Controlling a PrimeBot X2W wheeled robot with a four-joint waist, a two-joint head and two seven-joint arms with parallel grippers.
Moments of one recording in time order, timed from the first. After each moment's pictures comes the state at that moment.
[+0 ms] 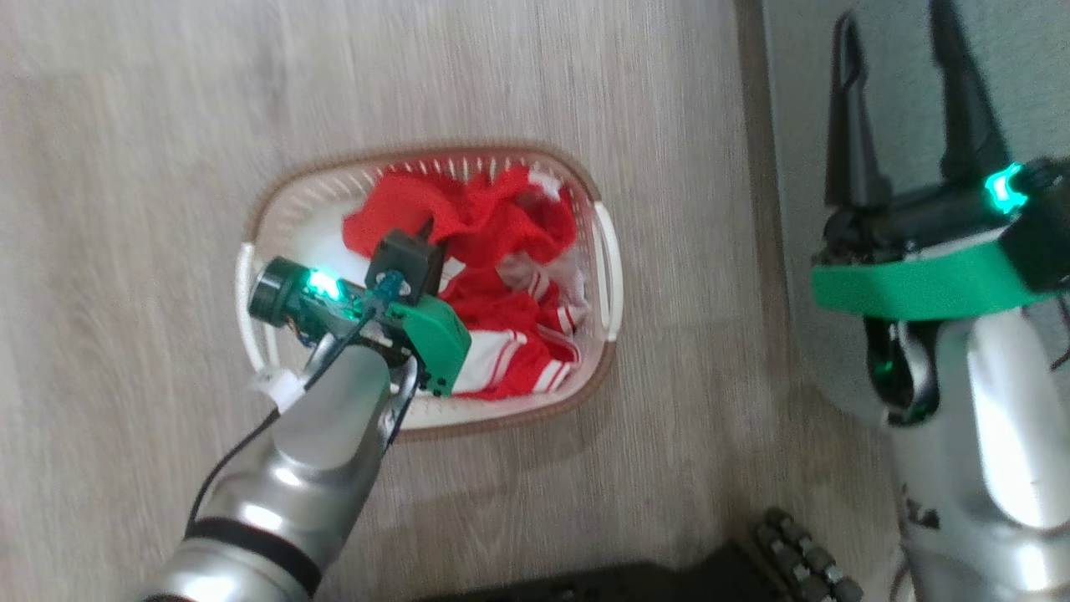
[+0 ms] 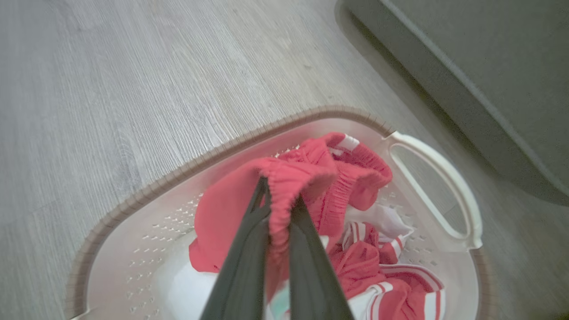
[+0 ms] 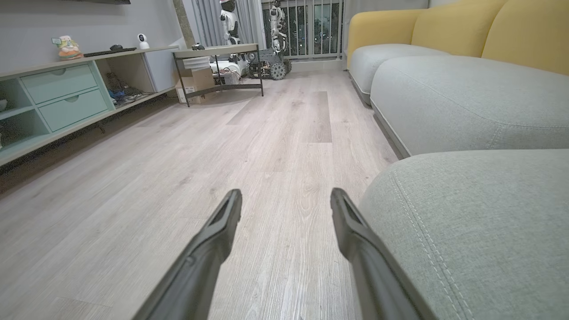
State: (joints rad) left arm -0.72 0.04 -0.63 0.92 -0.18 0.08 -0.25; right arm -0.44 -0.05 0.05 -0.03 0.16 0.13 -0.26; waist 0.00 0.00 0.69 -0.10
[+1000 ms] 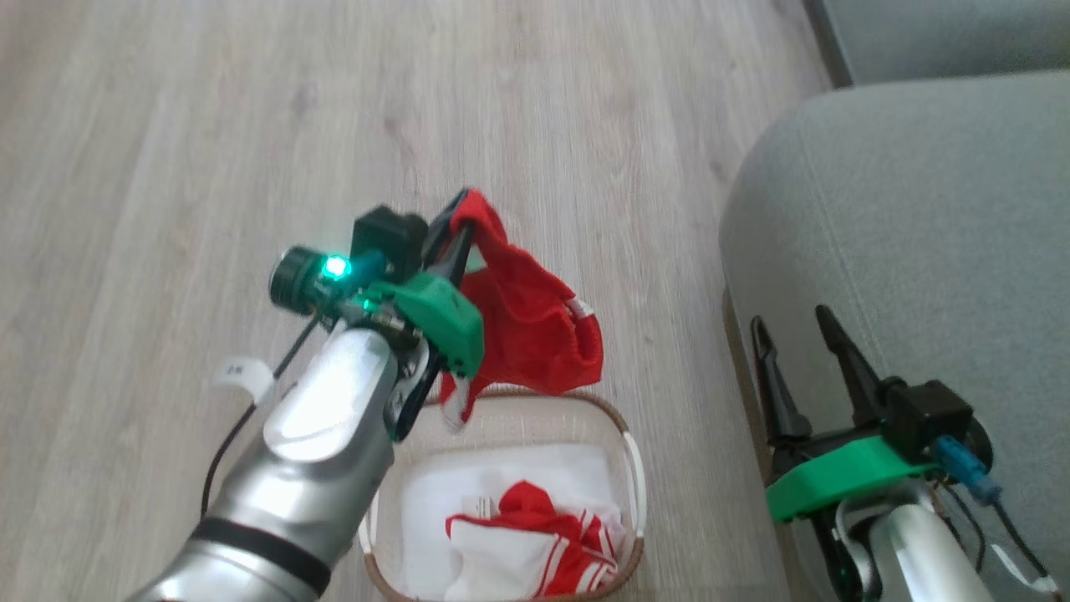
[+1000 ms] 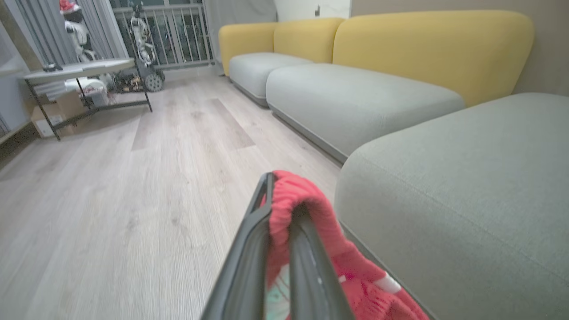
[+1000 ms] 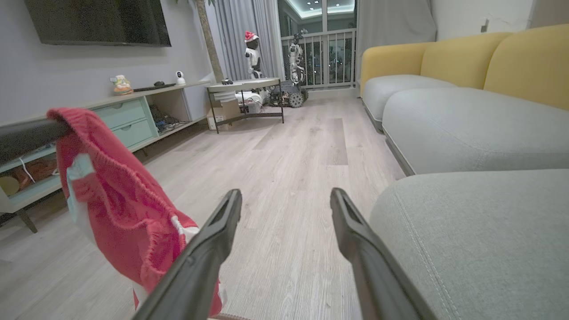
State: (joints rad) left arm -0.68 0.04 -0.60 0.76 -0.35 -0.01 -0.24; right arm -0.09 -0.05 0.09 0.19 0.18 0.13 -0.26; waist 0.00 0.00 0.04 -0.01
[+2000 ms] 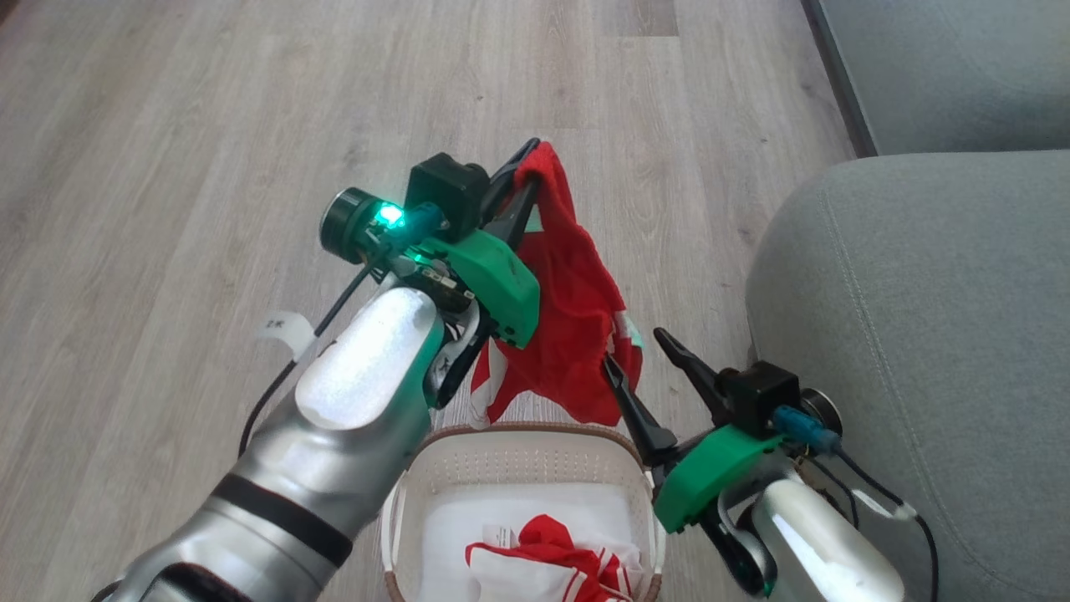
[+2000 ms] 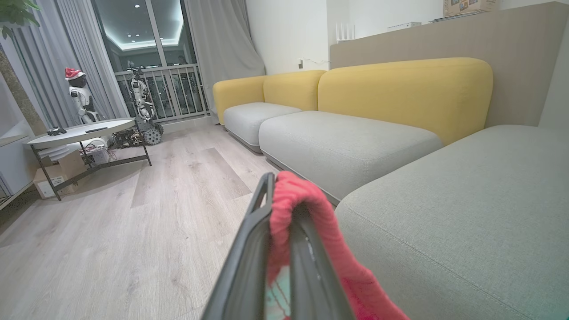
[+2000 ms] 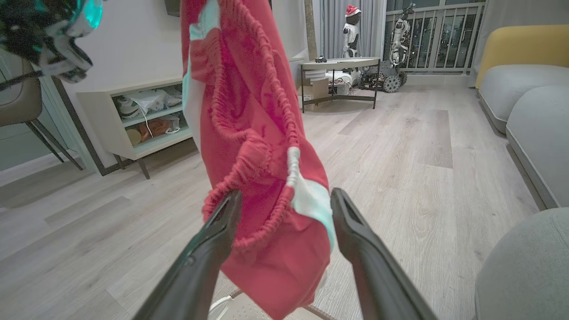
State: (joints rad) left arm -0.78 0.03 -0.75 0.67 -0.46 0.02 -0.19; right arm -0.28 -0.05 0.44 0.48 0.30 0.13 -0.26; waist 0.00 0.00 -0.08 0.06
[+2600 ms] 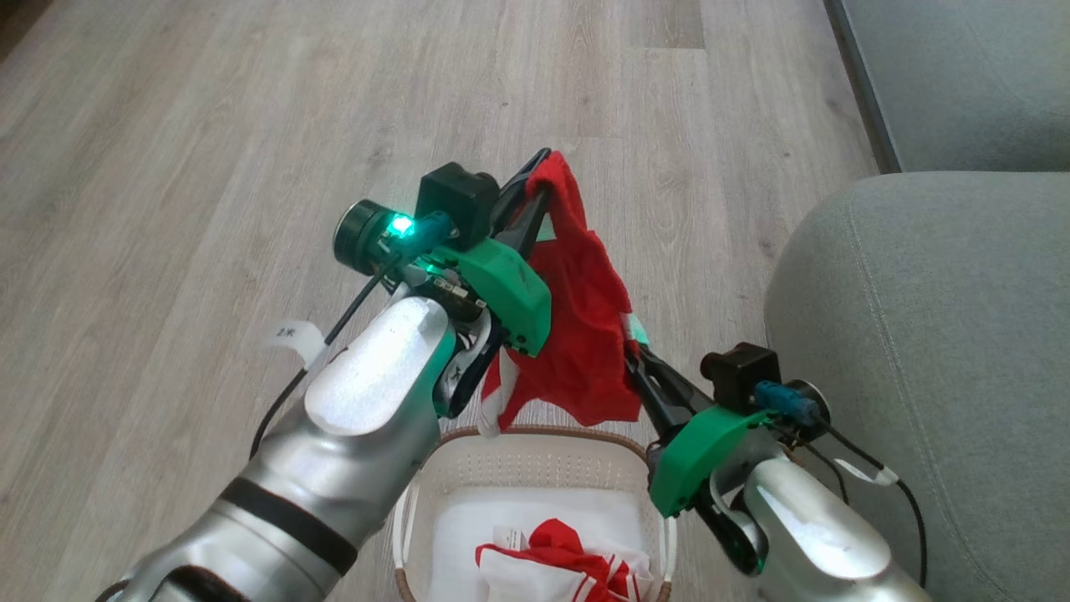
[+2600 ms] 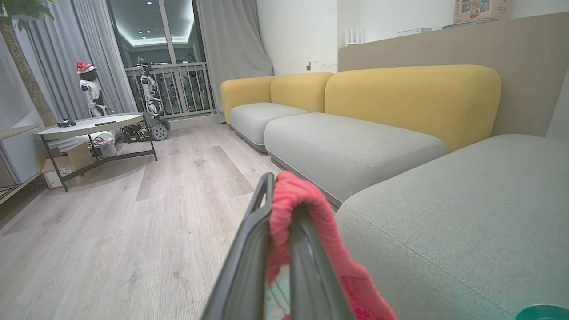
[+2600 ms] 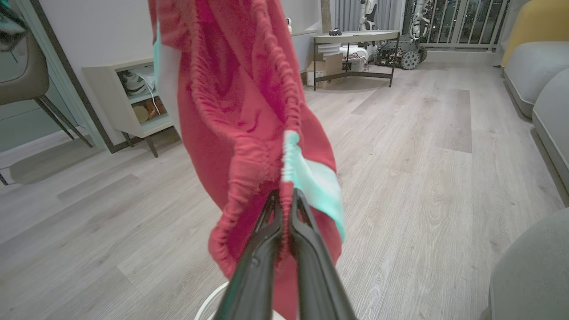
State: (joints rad) left arm -0.78 0.03 -0.81 0.66 -0.52 0.05 -0.20; right arm -0.40 -0.06 0.53 0.66 0.39 0.13 -0.26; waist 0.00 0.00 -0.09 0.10
